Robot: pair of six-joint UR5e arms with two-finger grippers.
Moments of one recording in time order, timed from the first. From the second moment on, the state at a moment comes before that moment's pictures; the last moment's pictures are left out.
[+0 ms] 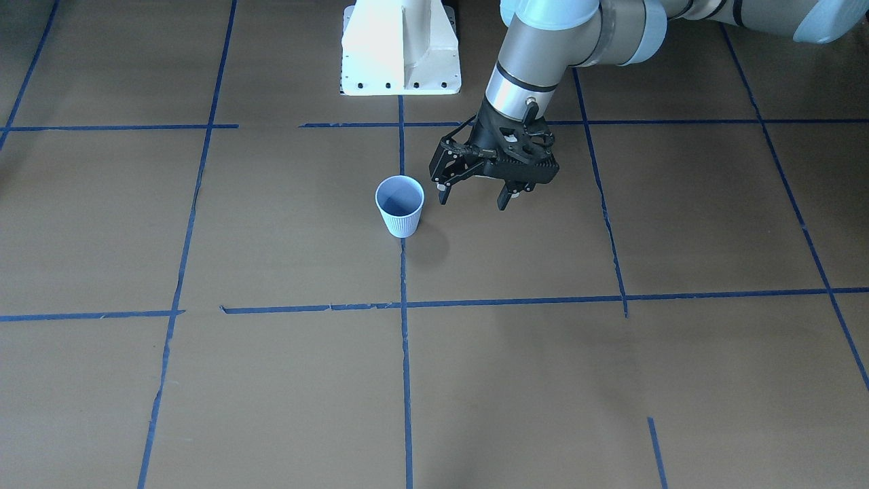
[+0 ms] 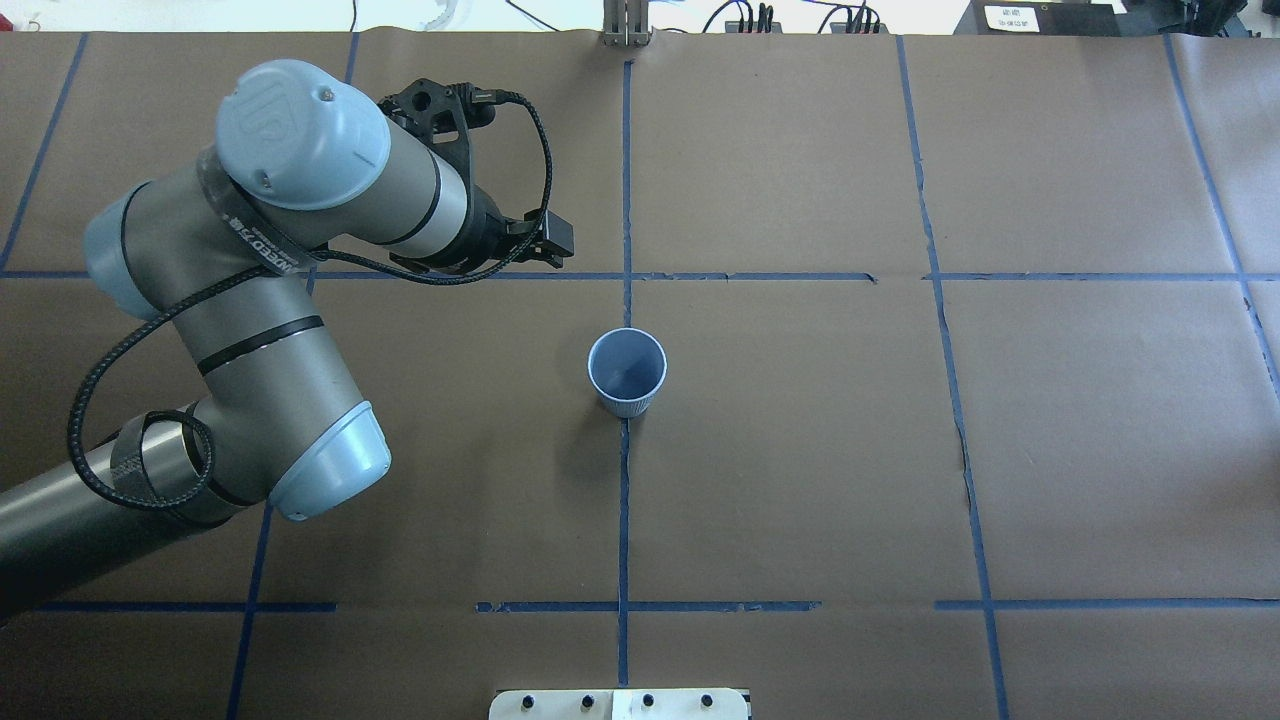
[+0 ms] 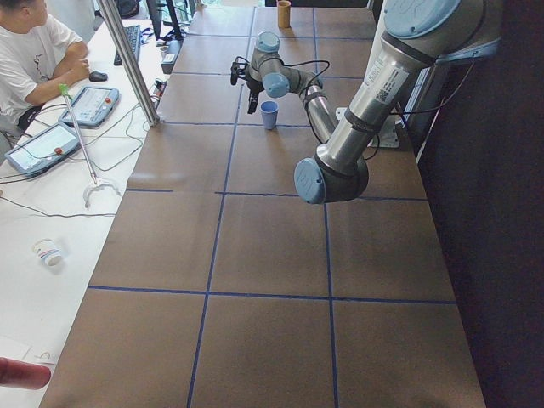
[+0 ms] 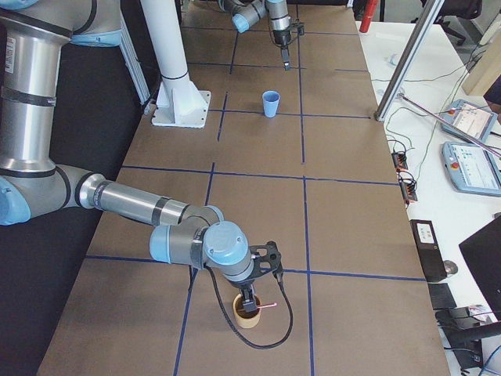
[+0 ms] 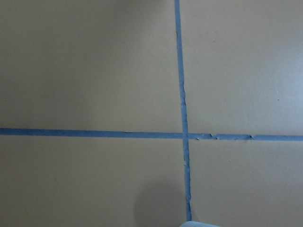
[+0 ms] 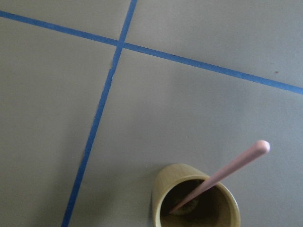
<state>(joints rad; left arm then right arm) -0.67 -2.22 -1.80 -1.71 -1.87 -1.23 1.77 -1.79 1.59 -1.35 2.36 -0.36</state>
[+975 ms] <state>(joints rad) -0.68 -2.20 -1.81 -1.71 -1.87 -1.23 1.78 -1.64 1.37 -1.35 2.42 -0.23</state>
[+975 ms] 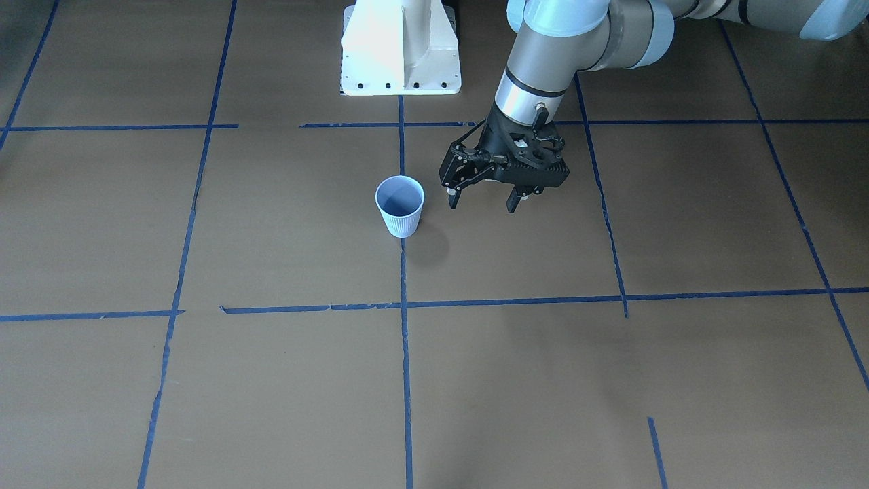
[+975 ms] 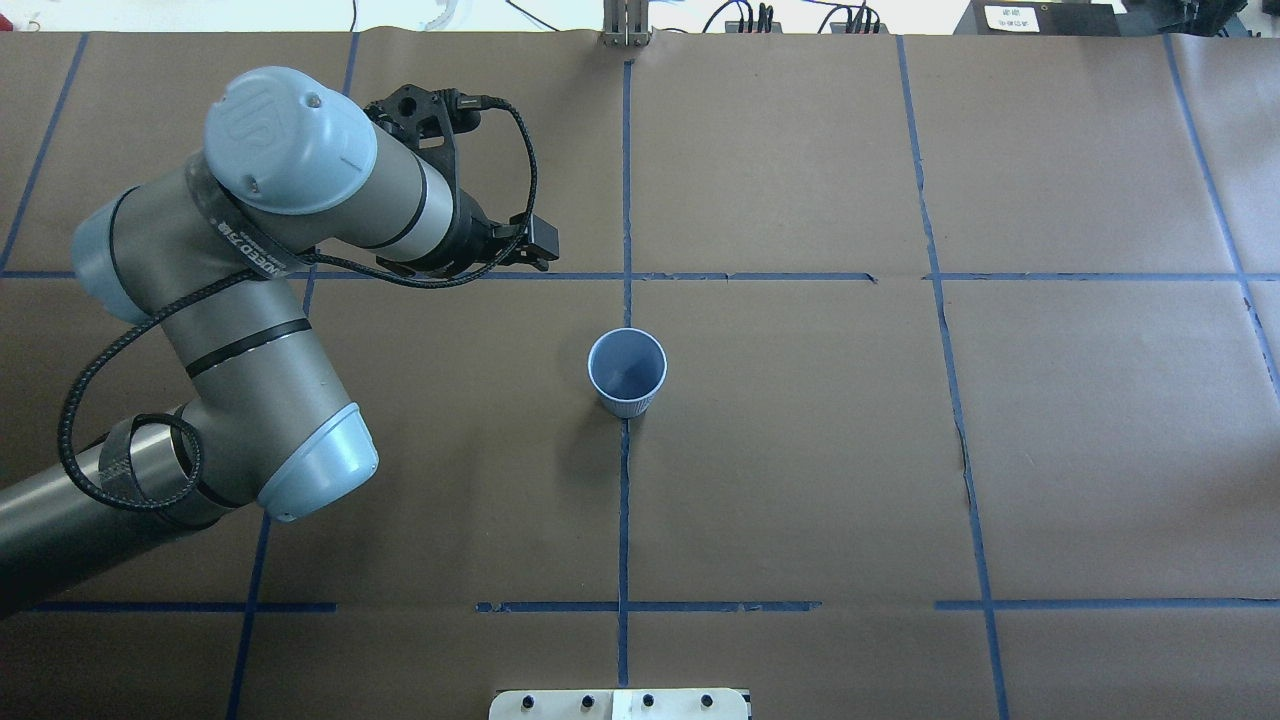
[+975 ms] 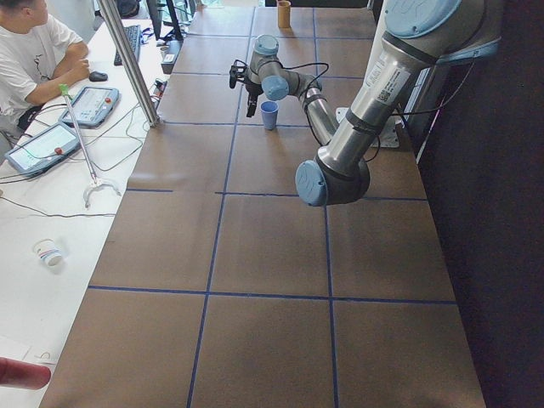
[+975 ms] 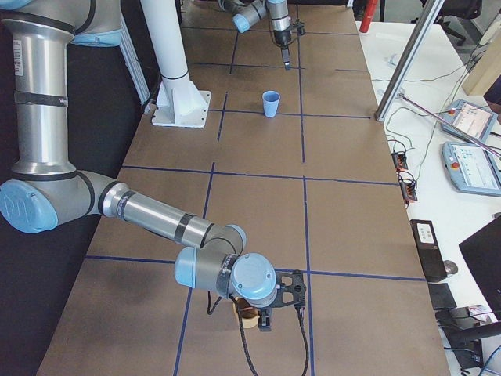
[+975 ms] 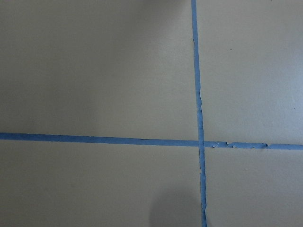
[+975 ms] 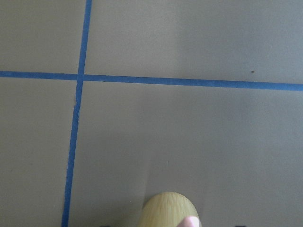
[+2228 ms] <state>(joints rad) -0.67 -2.18 -1.82 -1.71 -1.87 -1.23 1.79 -1.65 1.40 -1.23 2.44 -0.24</state>
